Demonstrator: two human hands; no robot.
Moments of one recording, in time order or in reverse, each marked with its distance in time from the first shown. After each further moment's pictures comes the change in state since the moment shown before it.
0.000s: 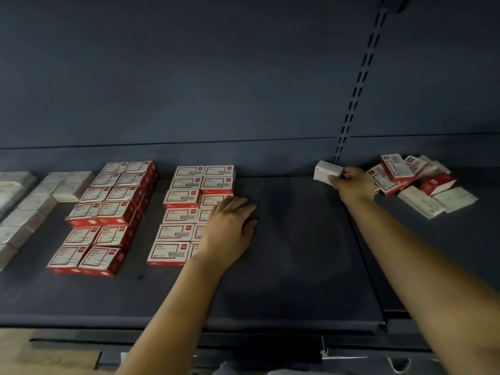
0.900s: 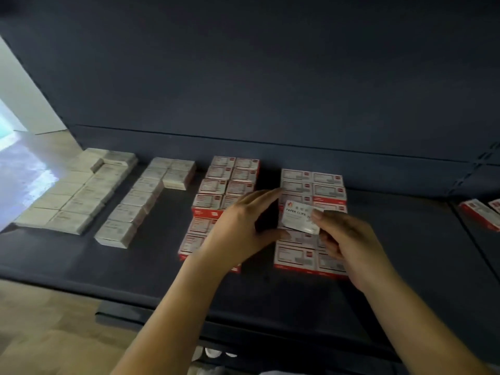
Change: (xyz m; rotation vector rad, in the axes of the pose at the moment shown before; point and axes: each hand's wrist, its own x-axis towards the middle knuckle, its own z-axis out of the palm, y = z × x) left_hand -0.063 -0.151 -0.124 -0.255 0.013 0.024; right_hand -0.237 -0.157 0.110 0.511 -0.584 0.006
